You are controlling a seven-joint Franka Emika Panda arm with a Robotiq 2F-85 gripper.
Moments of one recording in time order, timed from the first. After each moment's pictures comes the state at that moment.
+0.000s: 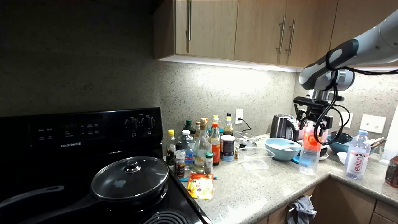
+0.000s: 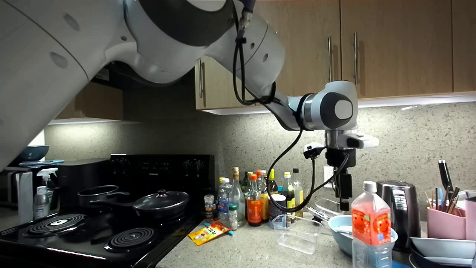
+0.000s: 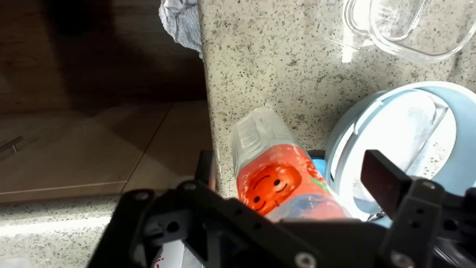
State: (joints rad) arm -0.33 0.60 -0.23 -1.43 0.18 2.07 0.93
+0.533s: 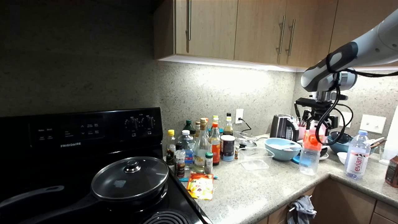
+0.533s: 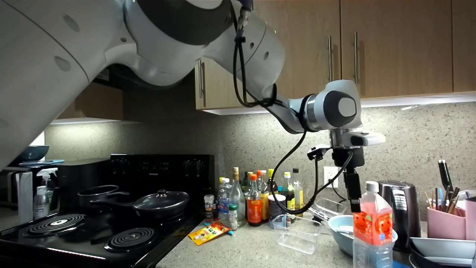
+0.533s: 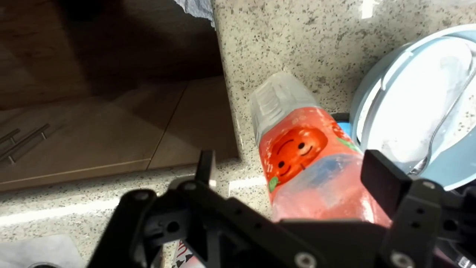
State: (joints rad) arm -0.29 0.61 -0.31 -1.43 0.13 2.08 1.04
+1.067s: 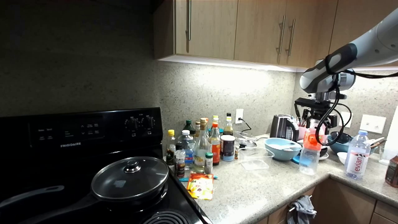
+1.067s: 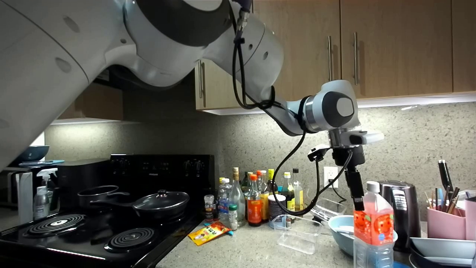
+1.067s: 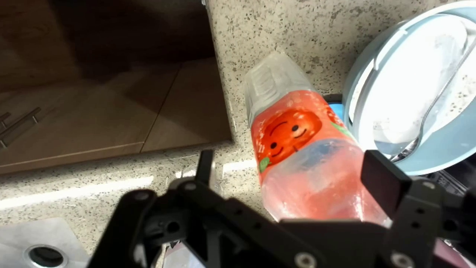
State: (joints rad) arm -0.28 0.61 -0.31 -1.43 0.08 2.13 1.07
